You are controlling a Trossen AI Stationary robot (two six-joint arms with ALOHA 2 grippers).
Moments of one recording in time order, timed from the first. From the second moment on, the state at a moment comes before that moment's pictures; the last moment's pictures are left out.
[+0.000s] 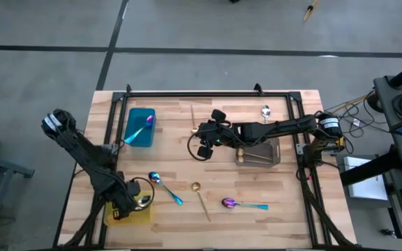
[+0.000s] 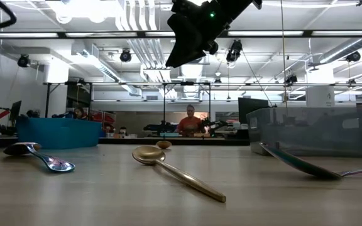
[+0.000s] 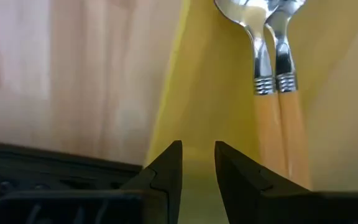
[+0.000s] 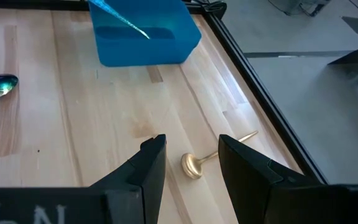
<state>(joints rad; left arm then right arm) -0.85 1.34 0.75 -0.94 0.23 -1.16 0.00 1.75 1.37 -0.26 0.44 0.01</state>
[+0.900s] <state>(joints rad) -0.66 1.33 0.99 -0.98 -0.33 -0.54 0.02 1.73 1.47 -0.56 0.32 0.23</state>
